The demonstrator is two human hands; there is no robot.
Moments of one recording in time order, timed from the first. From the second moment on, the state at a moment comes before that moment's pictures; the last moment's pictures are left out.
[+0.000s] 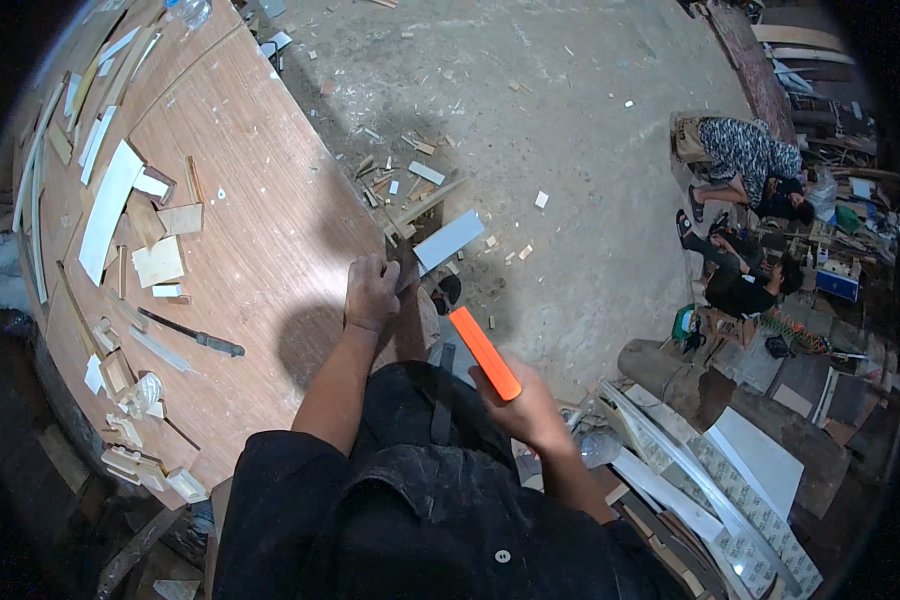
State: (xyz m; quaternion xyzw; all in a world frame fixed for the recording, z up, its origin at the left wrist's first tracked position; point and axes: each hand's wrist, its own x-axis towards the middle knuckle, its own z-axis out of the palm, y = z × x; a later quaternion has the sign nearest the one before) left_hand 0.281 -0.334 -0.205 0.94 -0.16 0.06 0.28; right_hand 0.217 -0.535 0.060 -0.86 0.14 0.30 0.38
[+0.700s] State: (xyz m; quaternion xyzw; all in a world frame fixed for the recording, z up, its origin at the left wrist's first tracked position) left_hand 0.277 -0.338 -0.203 0.95 -0.15 0.08 0.27; right_hand 0.216 -0.549 0.109 -0.86 0.12 0.30 0.40
